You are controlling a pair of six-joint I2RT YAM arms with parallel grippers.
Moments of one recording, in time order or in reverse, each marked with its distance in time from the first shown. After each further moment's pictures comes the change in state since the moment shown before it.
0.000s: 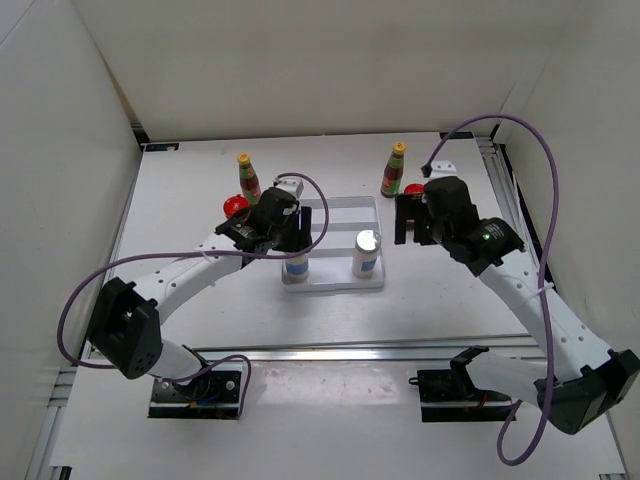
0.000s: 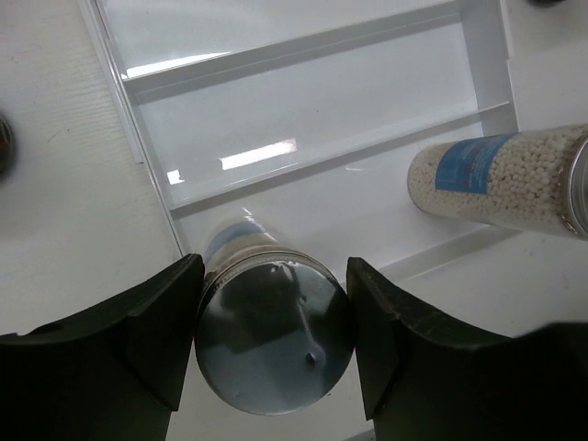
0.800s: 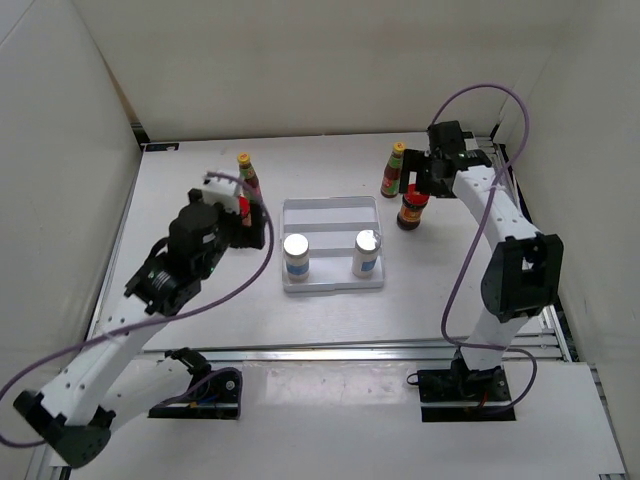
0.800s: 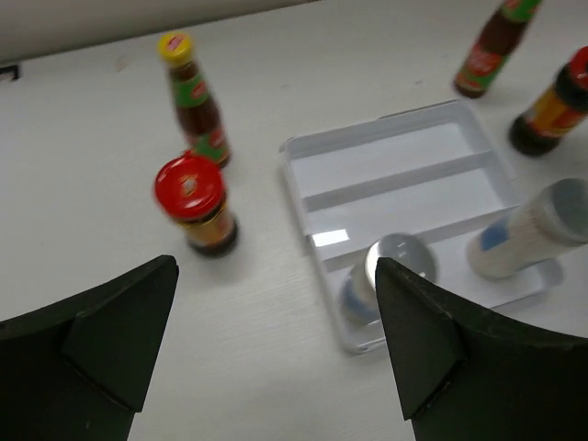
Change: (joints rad) left arm 0.029 -0.516 -0.014 -0.044 -0.185 0.285; right arm -0.362 0.625 0.372 0.059 -0.230 -0.050
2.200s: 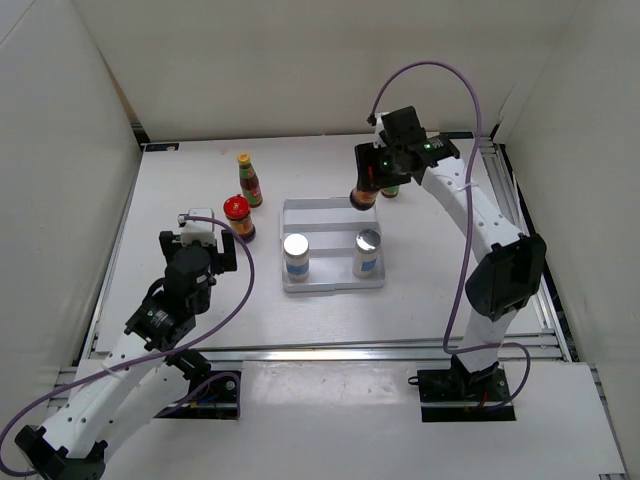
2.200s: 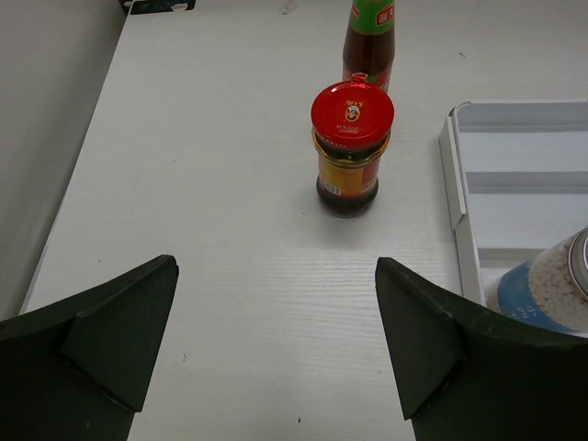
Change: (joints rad) left arm 0.043 -0.311 -0.406 0.087 -0.367 0.043; right arm 0.232 0.069 0.275 -0.132 -0.103 -0.101
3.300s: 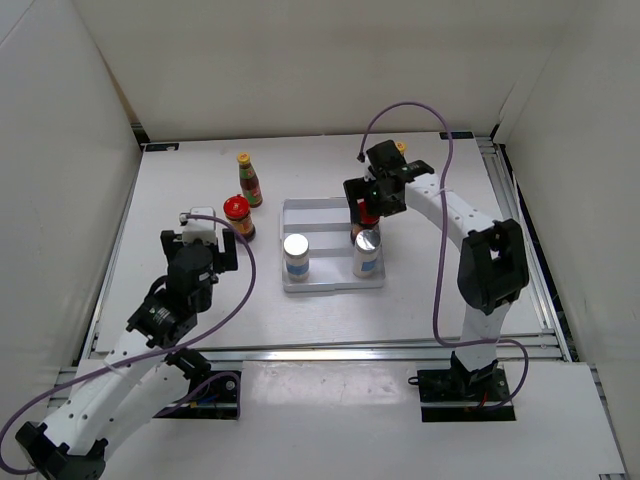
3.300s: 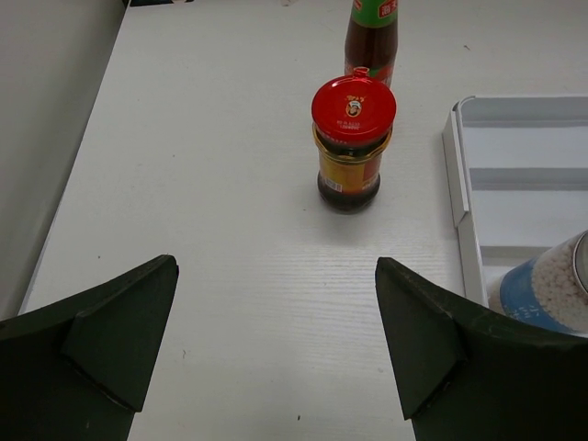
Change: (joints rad) left arm 0.000 0.018 0.003 -0.003 -0.010 -0.009; right arm 0.032 0.069 -0.263 0.128 -0.007 0.007
